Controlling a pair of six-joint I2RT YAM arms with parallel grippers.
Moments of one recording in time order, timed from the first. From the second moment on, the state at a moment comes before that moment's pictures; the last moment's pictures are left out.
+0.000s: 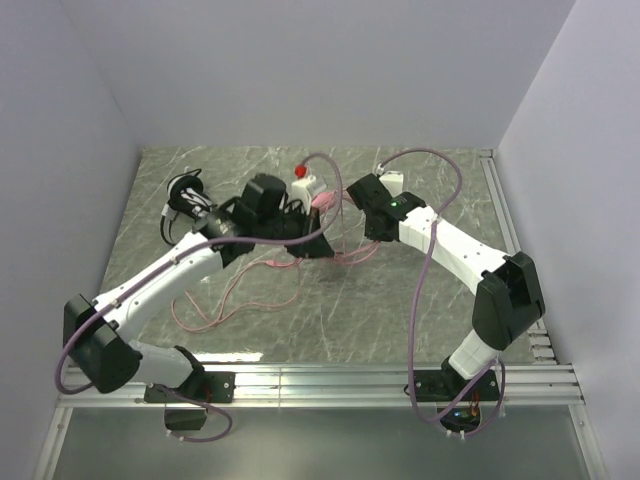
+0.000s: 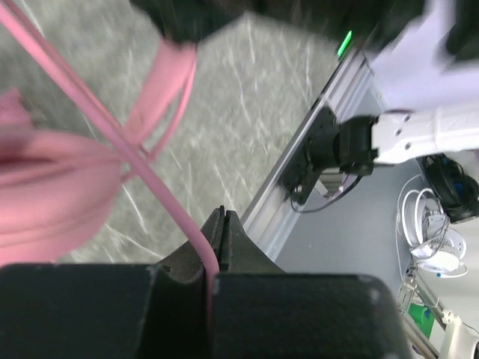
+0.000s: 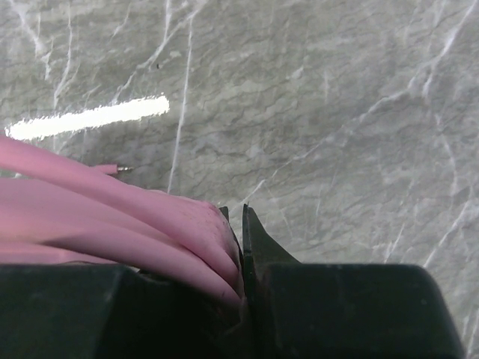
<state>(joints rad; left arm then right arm) -0.69 1.36 1.29 -0.49 0.53 -0.42 0.60 1.62 1.34 -0.80 0.52 0.64</state>
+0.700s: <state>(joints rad) -0.87 1.26 1.02 -0.19 0.27 -0.58 0.60 1.54 1.25 -0.76 0.45 0.77</state>
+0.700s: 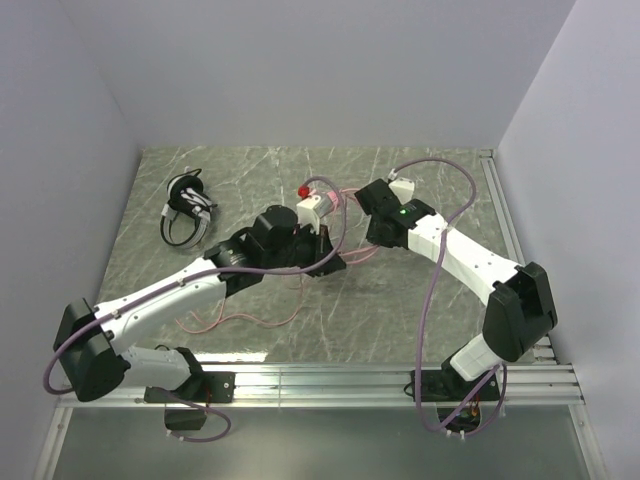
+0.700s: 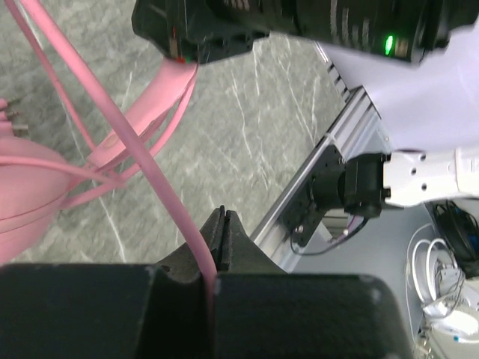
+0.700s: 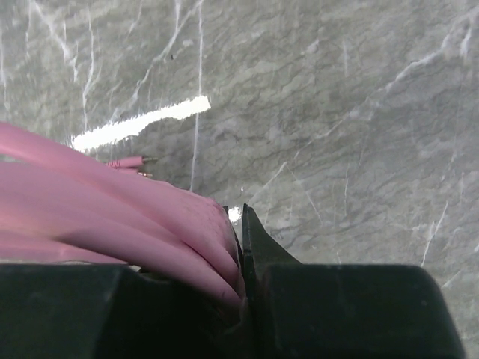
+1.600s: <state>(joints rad) -1.10 1.30 0.81 0.11 0.09 -0.74 0.50 1.48 1.13 -0.71 0.30 0.82</state>
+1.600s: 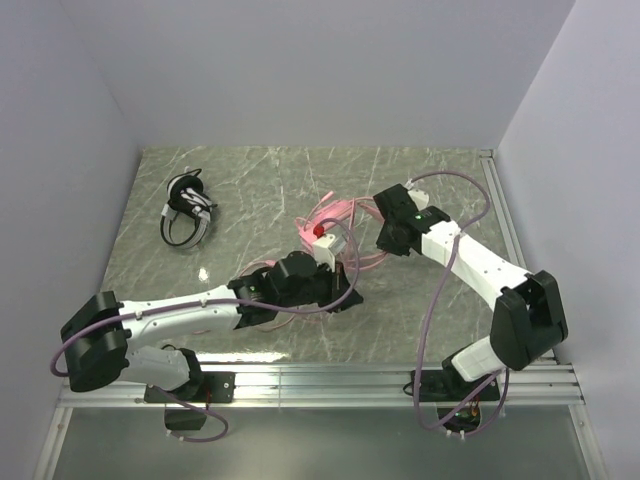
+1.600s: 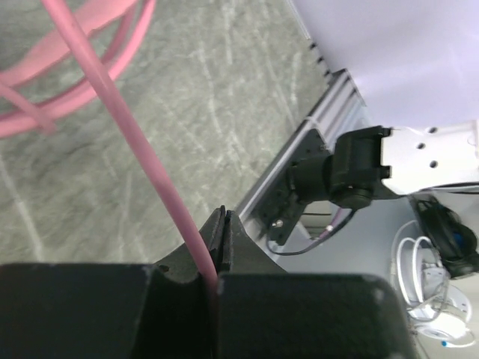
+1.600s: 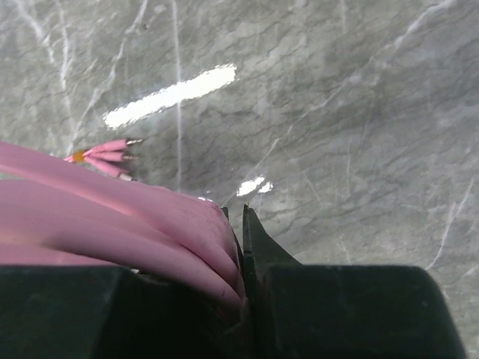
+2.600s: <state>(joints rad) -1.24 1.24 0.57 0.36 0.18 -0.77 0.39 1.31 1.03 -0.66 0.19 0.80</state>
